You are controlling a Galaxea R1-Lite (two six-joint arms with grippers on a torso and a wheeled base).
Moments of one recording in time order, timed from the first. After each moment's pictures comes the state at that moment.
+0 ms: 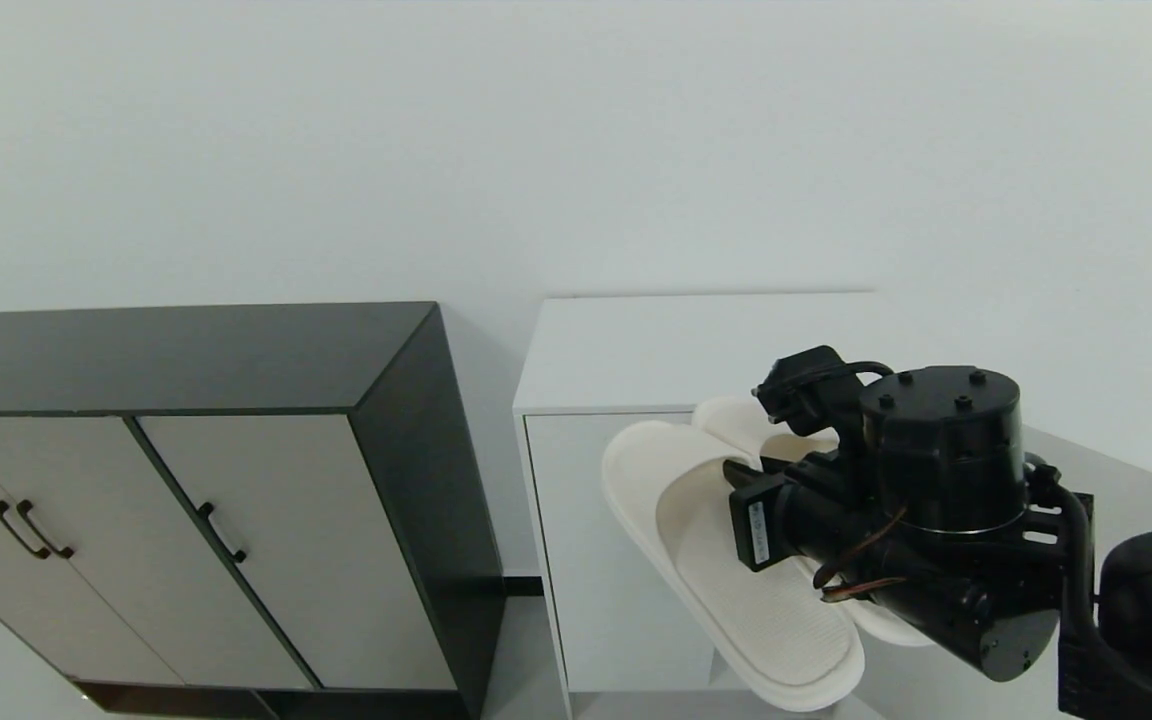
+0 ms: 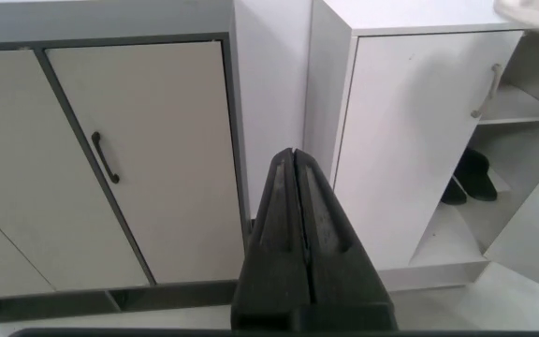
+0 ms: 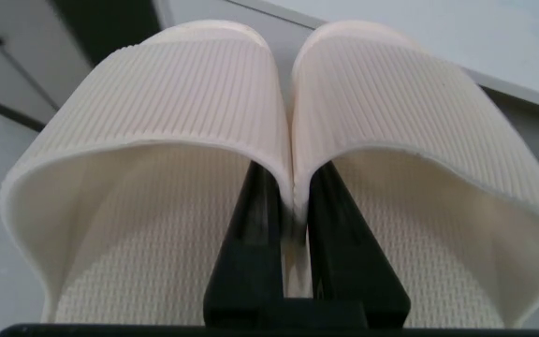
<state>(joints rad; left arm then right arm) 0.00 0.00 0.00 0.00 -0.03 0.02 0.86 1.69 -0.82 -0.57 -0.43 0.09</state>
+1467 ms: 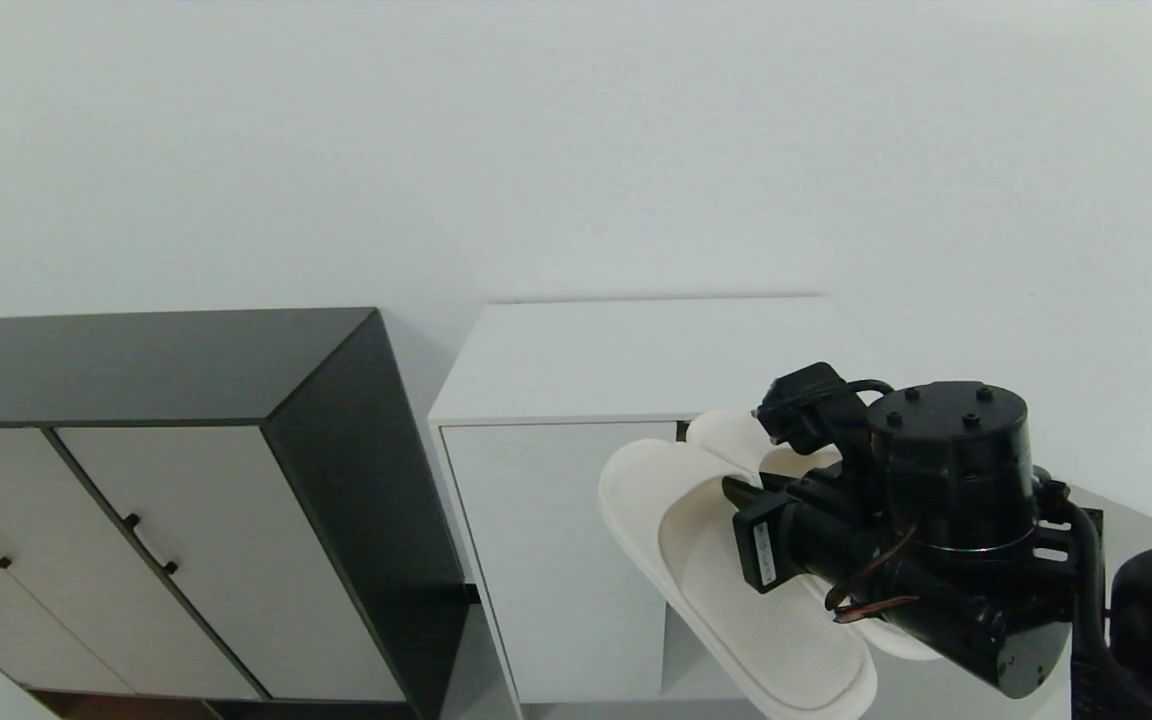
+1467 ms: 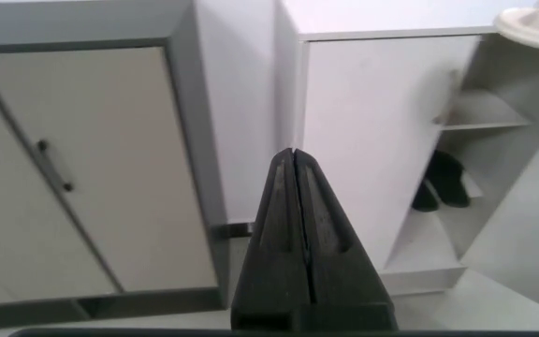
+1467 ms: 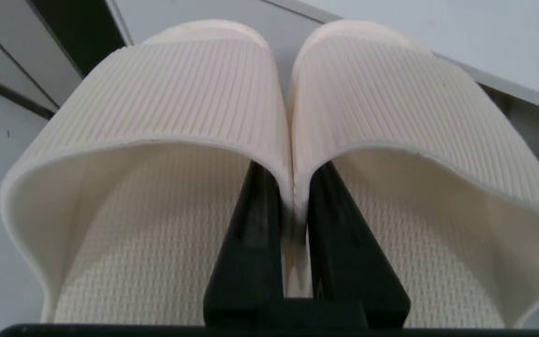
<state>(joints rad) 0.00 0.00 0.00 0.00 -0.03 0.02 0.86 1.68 -0.79 -0.57 -0.38 0.07</state>
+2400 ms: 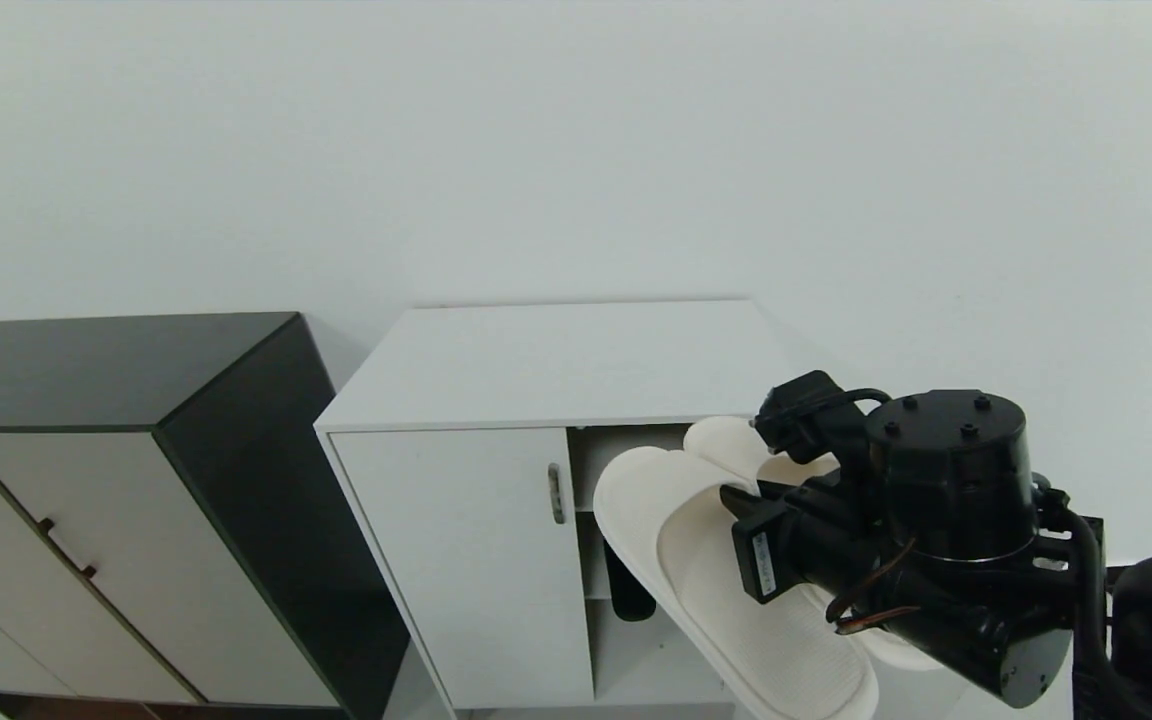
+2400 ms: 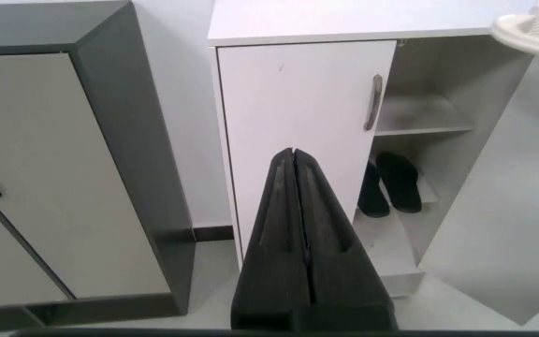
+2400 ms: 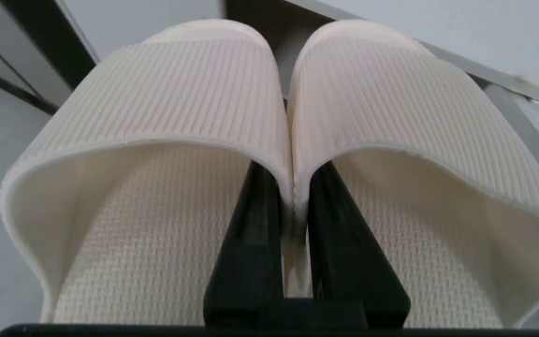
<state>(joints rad) 0.00 0.00 0.00 0.00 -0.03 0.02 0.86 1.69 -0.77 -0.57 -0.37 0.07</state>
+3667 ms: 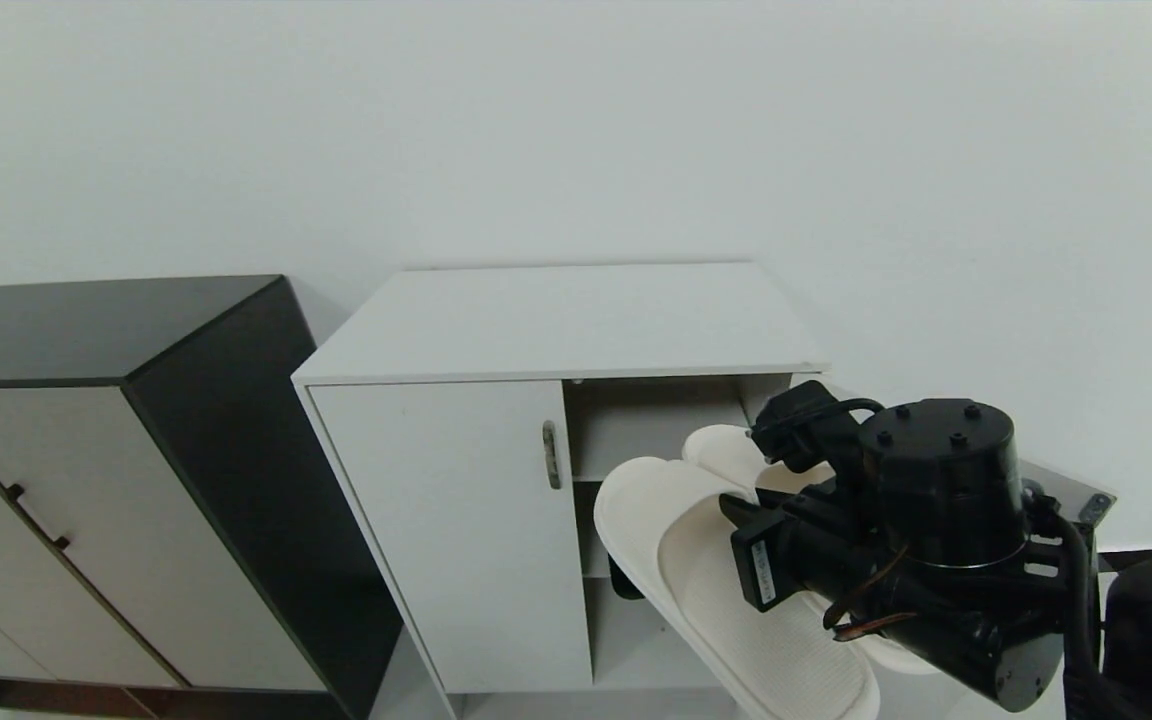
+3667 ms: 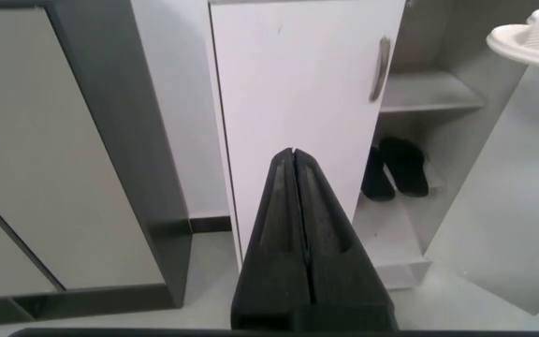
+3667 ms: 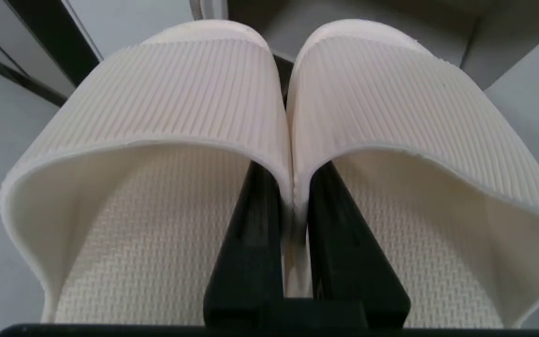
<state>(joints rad) 0.00 0.00 0.00 0.00 -0.03 0.02 0.86 1.69 -0.76 -0.58 -0.36 0.06</state>
